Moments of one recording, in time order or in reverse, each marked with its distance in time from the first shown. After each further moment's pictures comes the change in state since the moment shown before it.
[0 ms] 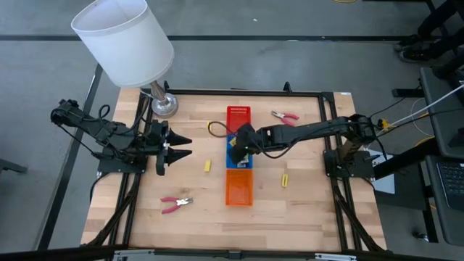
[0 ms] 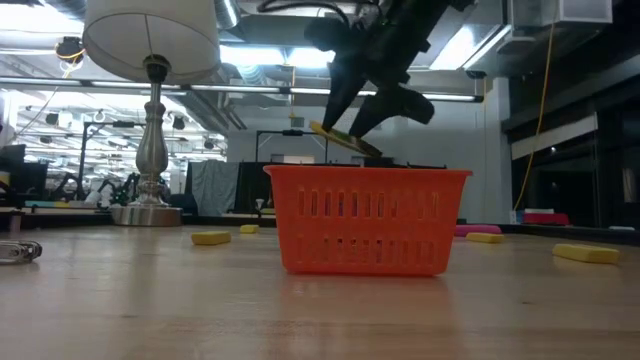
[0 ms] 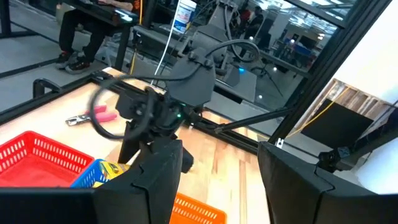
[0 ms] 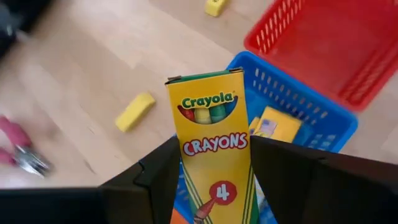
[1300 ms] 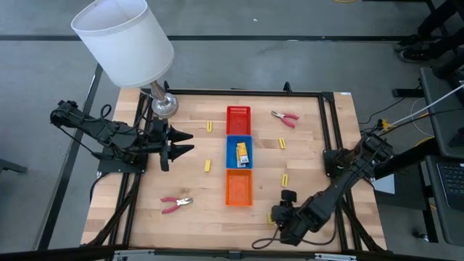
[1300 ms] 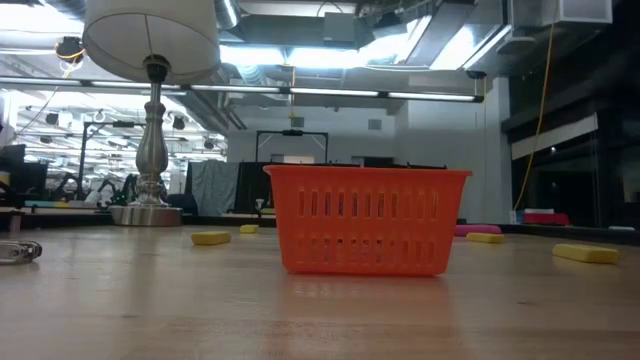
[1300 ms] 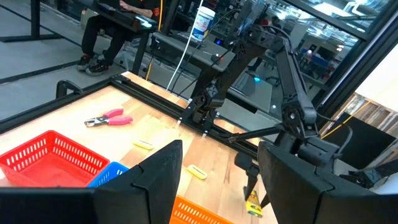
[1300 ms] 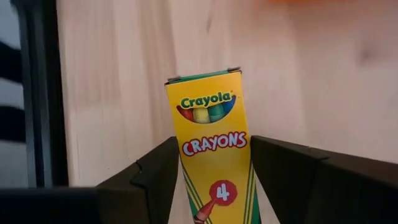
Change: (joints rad) left arm 0.031 0.014 0.000 0.008 -0.049 -0.027; right arm 0.763 0.000 -0.230 -0.027 0.039 -0.064
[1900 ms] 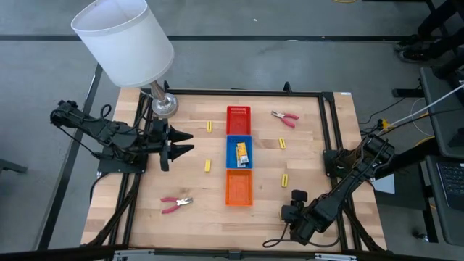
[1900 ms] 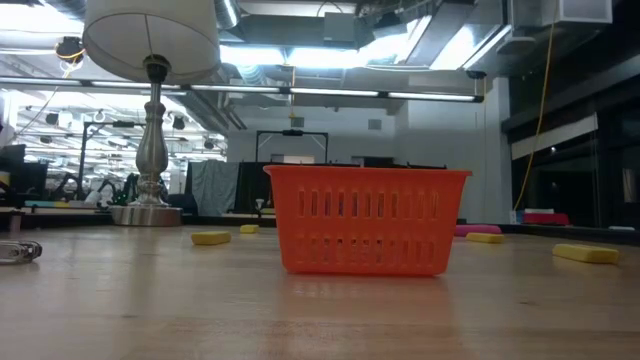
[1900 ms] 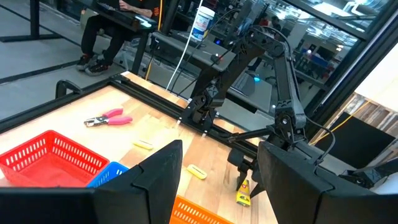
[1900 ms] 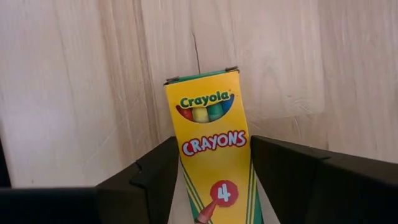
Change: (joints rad) left arm 0.000 0.000 0.000 0.000 0.002 0.000; right arm 0.081 0.000 -0.144 -0.007 -0.100 0.129
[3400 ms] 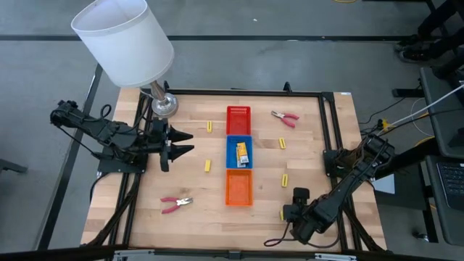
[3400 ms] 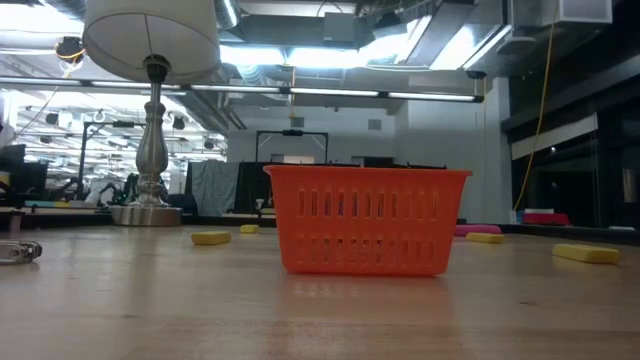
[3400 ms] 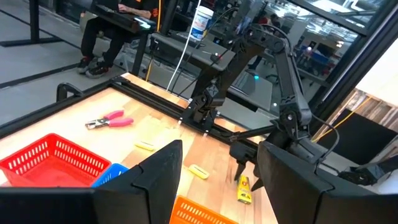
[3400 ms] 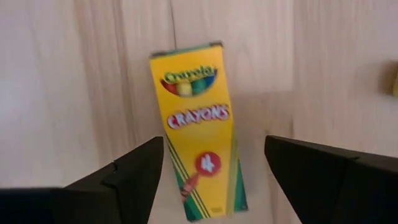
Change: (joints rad) left arm 0.000 0.000 0.000 0.000 0.002 0.023; right arm -0.005 0.000 0.047 -0.148 -0.027 -0.057
